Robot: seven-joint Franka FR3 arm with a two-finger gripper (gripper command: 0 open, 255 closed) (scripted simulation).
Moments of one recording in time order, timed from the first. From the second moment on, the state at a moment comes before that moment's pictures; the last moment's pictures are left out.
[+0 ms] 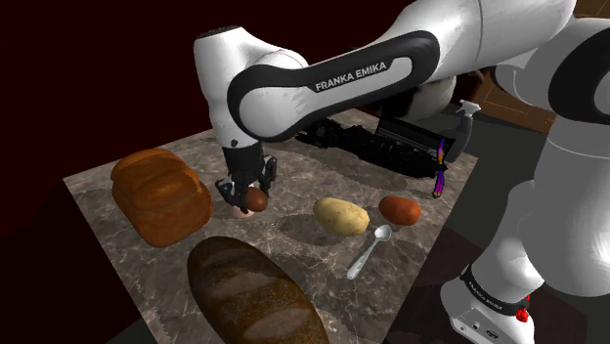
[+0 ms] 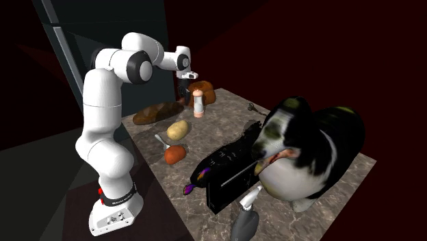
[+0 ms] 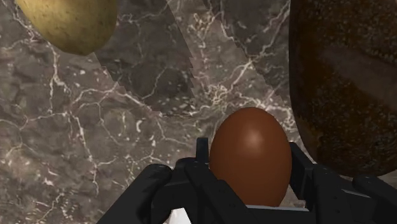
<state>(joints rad) 0.46 0.31 0.25 -1.68 -0.07 1.84 0.64</state>
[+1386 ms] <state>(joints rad) 0.46 0.38 0.24 -1.79 -0.09 2.03 0.66</state>
